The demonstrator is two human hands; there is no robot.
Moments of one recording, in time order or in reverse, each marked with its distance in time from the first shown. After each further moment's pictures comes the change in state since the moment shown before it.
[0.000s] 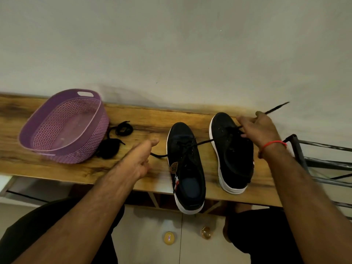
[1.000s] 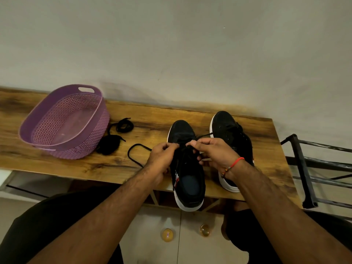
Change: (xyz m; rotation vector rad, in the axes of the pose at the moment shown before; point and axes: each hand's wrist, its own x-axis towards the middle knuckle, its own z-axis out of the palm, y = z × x) left_hand 0.001 -0.038 0.029 0.312 -0.055 0.170; right_hand -0.065 0.008 0.072 0.381 -0.660 0.111
